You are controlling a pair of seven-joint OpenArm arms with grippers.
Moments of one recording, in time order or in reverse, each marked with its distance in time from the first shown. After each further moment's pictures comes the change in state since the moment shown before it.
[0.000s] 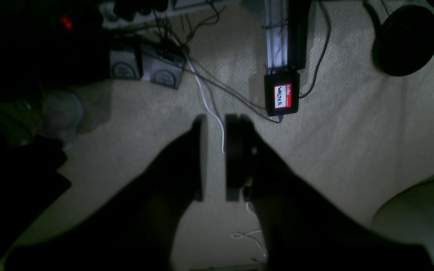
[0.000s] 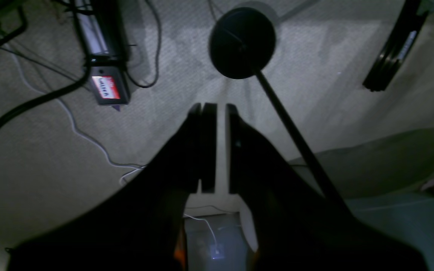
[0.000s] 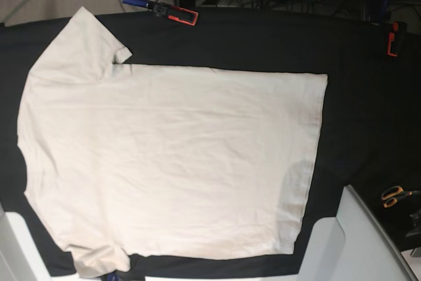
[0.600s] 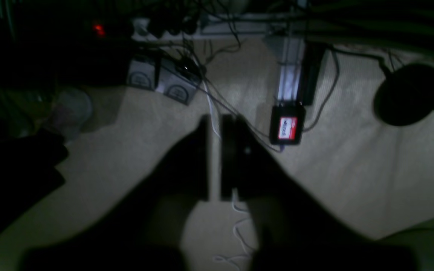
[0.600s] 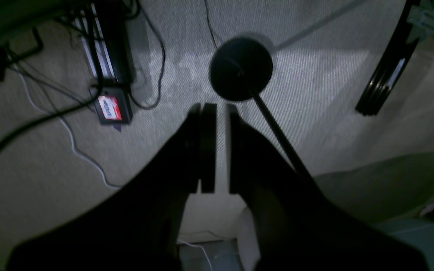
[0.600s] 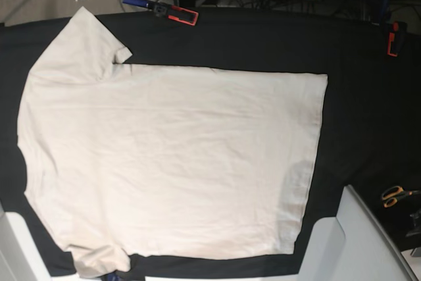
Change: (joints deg) left arm 1.7 -1.5 -2.9 6.1 -6.4 -0.2 0.0; right arm -6.9 -0.1 0.1 14.2 0.2 0.0 -0.2
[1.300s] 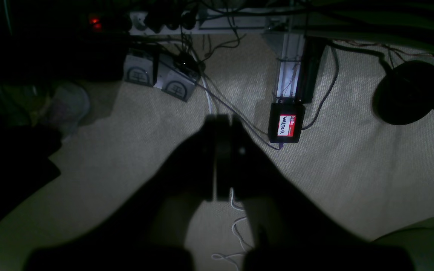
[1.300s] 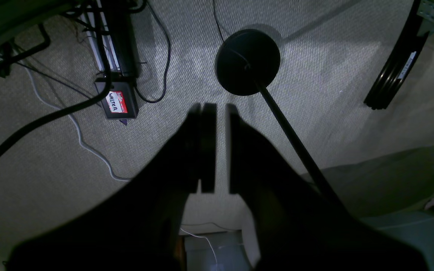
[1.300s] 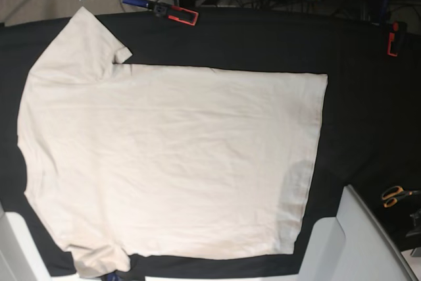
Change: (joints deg) left arm -0.3 0.0 -0.1 -0.9 -0.4 0.0 -0.2; right arm 1.9 -0.8 0.0 -4.5 0.0 0.0 0.0
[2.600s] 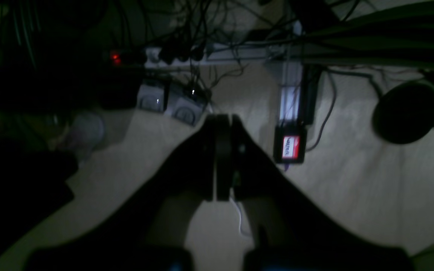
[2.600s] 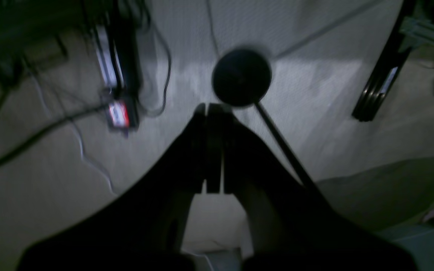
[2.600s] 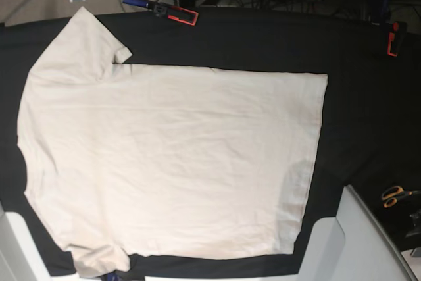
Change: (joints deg) left arm 13.0 -1.7 -0.5 22.7 -0.1 0.2 0.4; right arm -18.5 -0.5 4.8 39.2 0.0 0.0 -14.1
